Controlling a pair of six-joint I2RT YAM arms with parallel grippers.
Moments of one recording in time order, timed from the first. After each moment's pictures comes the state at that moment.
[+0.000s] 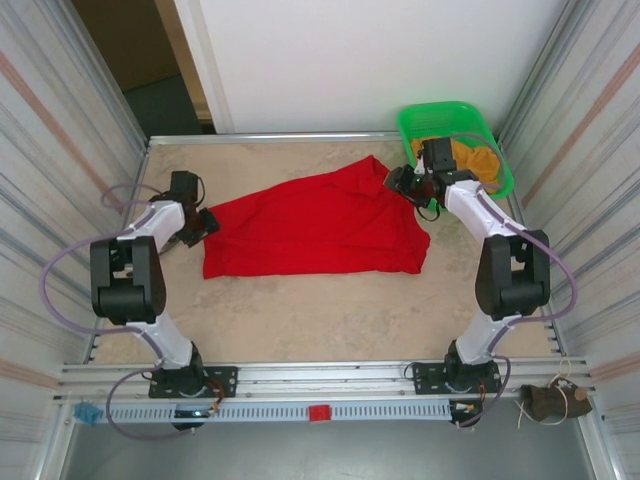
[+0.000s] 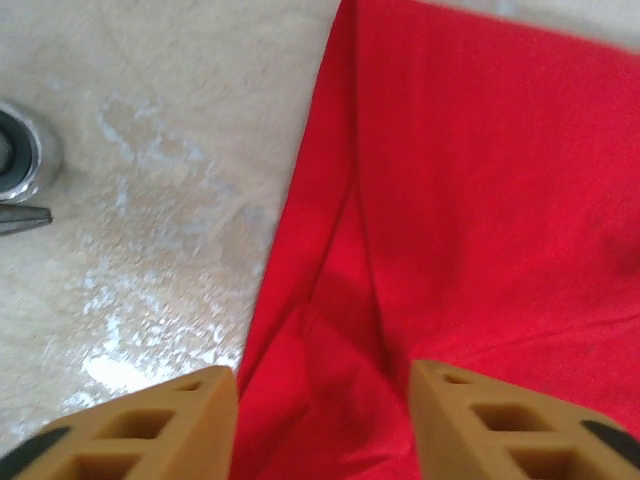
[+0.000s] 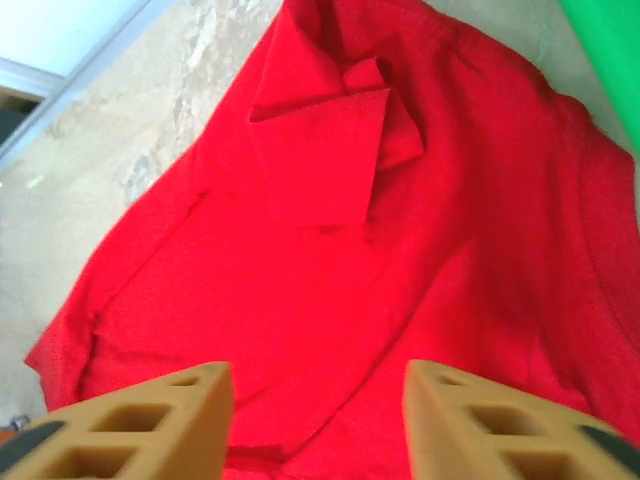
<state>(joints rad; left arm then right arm) 0.03 1.72 1.13 -0.61 -0.02 -0.51 0.16 1.72 1.33 -0.47 -0.27 0.64</state>
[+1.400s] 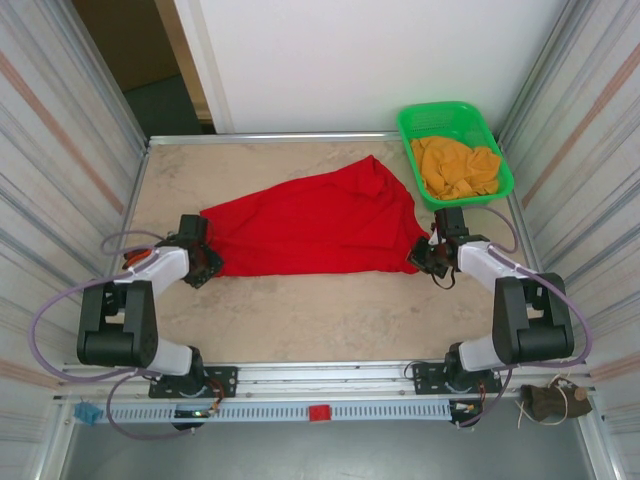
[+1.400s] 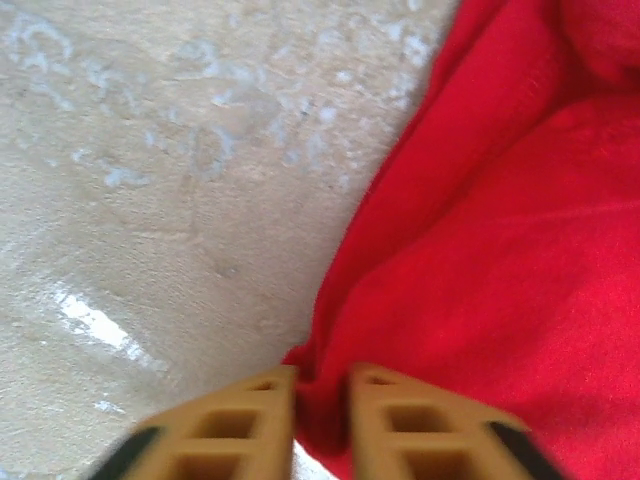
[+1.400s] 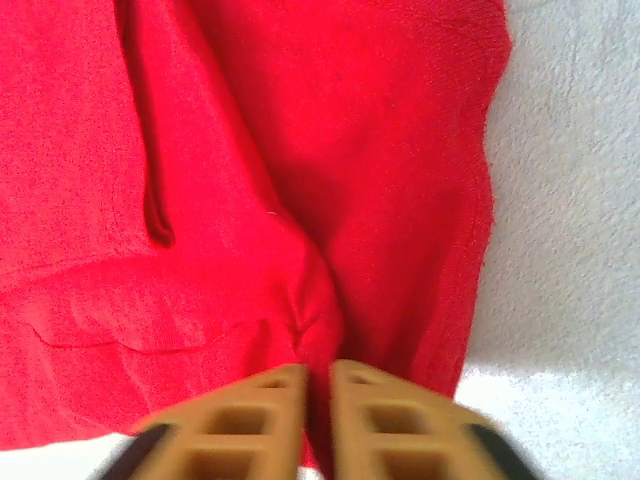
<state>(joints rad) -0.04 1.43 0.69 -0.49 -0.08 -0.72 0.10 1.43 0.70 -0.41 -0.26 0.61</state>
